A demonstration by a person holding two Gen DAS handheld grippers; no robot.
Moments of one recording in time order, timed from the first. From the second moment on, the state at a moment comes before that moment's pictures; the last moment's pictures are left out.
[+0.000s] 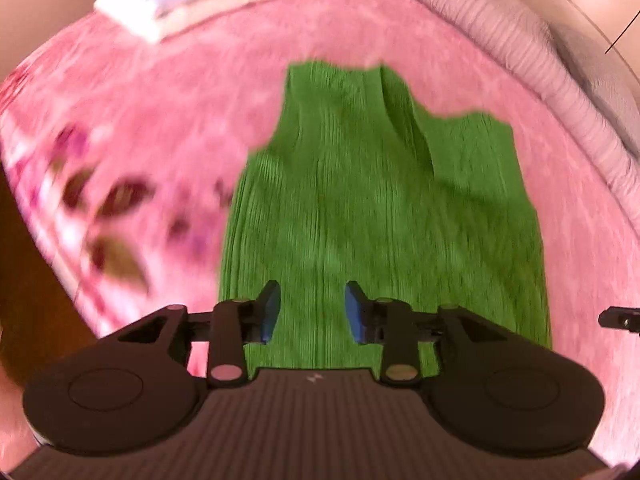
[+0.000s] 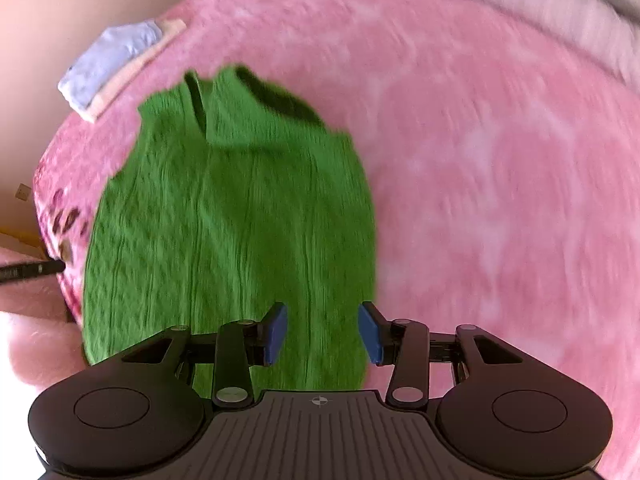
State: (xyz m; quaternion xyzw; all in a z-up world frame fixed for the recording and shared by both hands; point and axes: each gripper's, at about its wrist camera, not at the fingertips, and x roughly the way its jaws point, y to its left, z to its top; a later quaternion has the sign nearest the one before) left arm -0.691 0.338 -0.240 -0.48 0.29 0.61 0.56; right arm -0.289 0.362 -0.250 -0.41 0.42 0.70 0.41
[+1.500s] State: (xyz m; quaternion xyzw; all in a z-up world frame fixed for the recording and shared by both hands) left arm -0.511 0.604 -0.168 -0.35 0.16 0.27 0.88; right arm -0.141 0.378 -0.140 -0.03 0.32 0.68 0.66
